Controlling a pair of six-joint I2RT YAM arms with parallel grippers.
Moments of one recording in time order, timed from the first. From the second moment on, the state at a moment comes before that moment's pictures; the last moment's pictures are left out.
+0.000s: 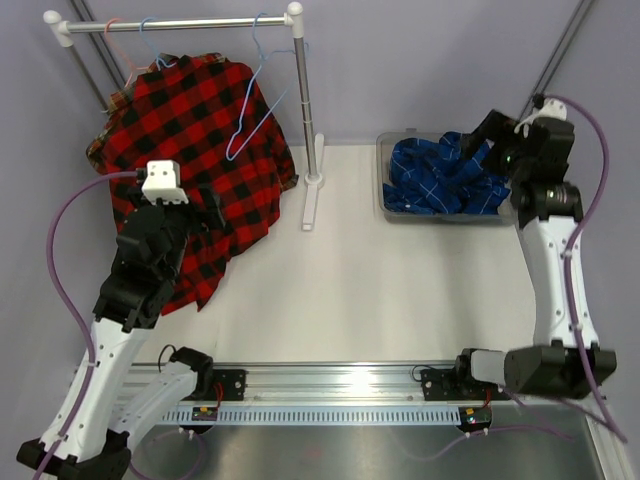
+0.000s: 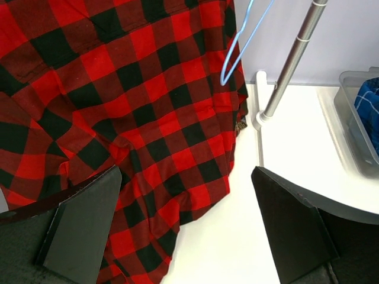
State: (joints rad) left arm -0.35 0.76 1.07 -0.44 -0.33 -0.10; right arm -0.09 1.37 1.58 -0.53 -0.10 0.38
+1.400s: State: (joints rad) left arm 0.34 1.51 1.70 -0.51 0.16 -0.25; right arm 0.23 0.69 0.90 -0.35 -0.32 0.44
